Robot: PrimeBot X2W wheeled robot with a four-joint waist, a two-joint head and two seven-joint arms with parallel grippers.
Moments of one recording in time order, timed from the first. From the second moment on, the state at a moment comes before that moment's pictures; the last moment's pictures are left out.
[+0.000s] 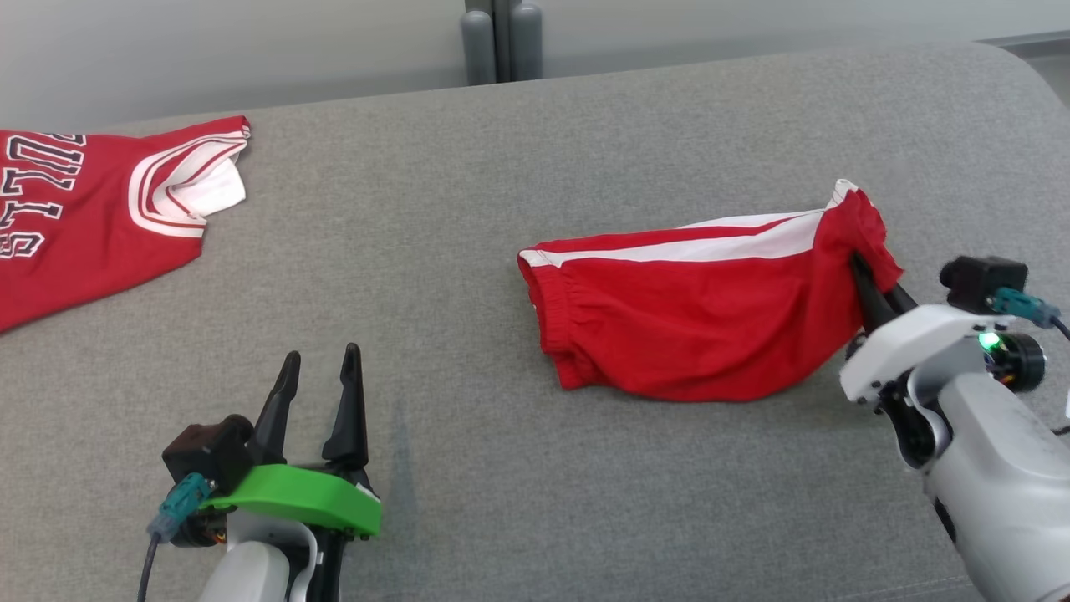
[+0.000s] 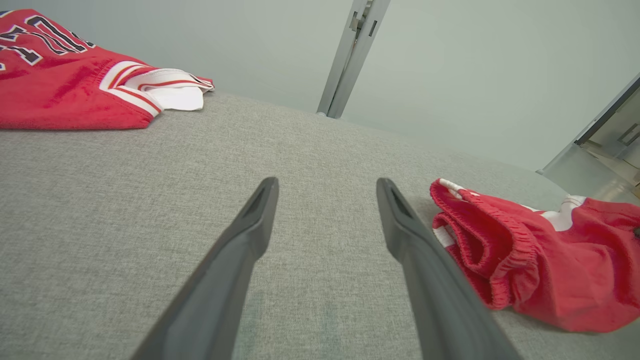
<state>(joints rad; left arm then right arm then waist) -0.18 0.12 -0.23 0.33 -0.53 -0.10 -0.26 -0.62 -0.28 0.33 0.85 0.67 0.13 -0.26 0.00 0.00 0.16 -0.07</state>
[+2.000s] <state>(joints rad) -0.20 0.08 -0.18 0.35 -0.49 -0.12 -0.26 -0.78 -0.14 0.72 0.82 0.38 0.13 -0.23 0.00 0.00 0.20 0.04</state>
